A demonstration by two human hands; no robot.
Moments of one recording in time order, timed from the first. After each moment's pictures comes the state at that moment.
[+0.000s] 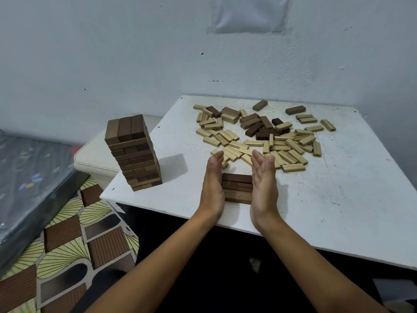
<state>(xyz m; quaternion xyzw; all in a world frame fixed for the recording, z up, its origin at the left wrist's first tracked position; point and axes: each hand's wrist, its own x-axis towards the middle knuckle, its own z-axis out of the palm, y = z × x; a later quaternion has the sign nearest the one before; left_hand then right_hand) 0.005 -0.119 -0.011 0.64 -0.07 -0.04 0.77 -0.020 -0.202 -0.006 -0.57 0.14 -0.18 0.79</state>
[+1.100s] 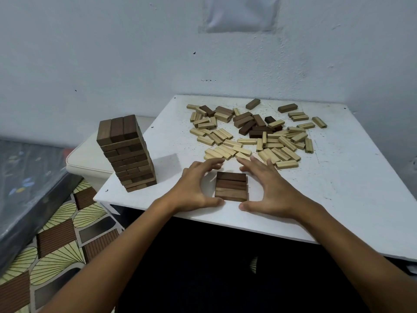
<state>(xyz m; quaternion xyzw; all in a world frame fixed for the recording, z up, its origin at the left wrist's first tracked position) 0.040 -0.056 -0.012 0.88 -0.30 -0.10 0.36 -0.030 -0.280 -0.005 -0.94 -0.08 0.03 0.32</state>
